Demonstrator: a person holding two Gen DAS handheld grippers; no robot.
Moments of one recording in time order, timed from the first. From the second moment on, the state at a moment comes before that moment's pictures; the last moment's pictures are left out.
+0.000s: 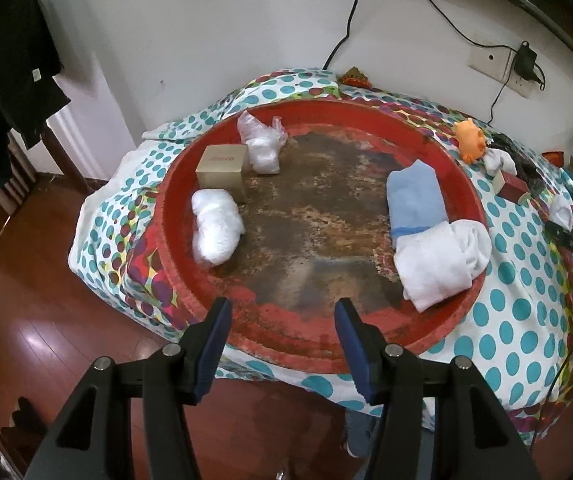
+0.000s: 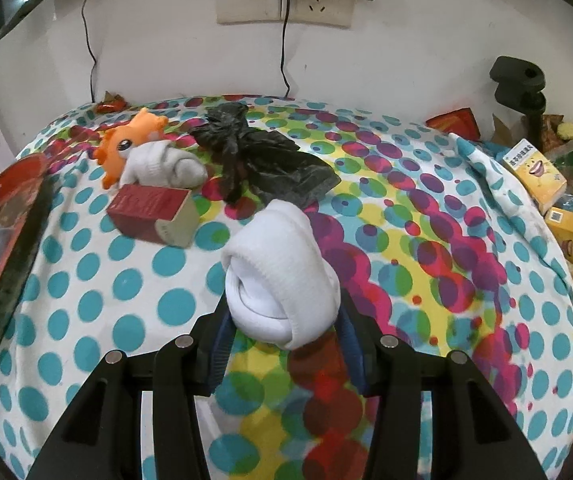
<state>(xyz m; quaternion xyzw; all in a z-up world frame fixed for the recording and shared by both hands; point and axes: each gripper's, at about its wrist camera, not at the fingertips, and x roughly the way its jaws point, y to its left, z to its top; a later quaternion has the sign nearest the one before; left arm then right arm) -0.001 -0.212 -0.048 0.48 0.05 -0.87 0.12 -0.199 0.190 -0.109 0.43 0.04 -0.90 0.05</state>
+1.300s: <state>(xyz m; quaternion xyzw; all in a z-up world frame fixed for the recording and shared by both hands) 0.024 -0.268 -0.022 0.49 0.05 -0.86 0.17 -0.134 -0.043 -0.043 0.40 0.13 -0.87 0.25</state>
